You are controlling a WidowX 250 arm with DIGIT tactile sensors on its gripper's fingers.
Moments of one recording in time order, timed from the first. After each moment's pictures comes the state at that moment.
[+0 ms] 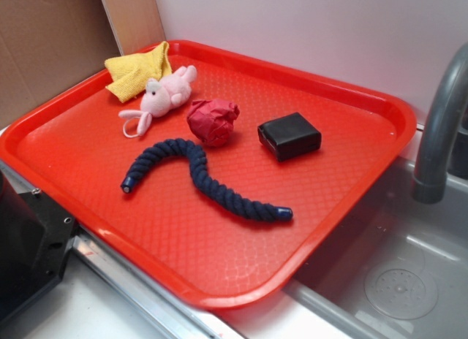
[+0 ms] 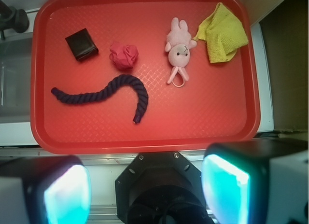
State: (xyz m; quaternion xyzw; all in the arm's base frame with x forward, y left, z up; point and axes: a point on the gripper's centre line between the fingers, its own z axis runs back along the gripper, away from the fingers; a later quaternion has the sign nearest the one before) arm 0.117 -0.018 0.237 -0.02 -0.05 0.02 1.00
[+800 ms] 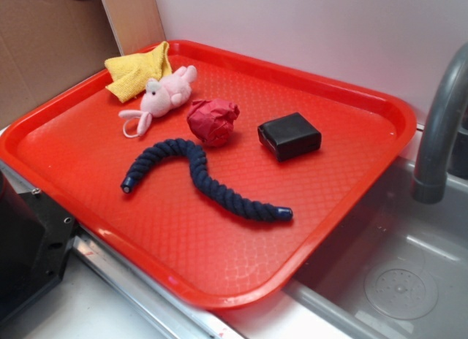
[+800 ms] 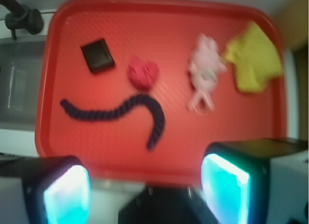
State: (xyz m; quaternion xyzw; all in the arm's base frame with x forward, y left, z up) arm 0.175 -0.035 0.196 -0.05 -0.05 -0.06 1.00
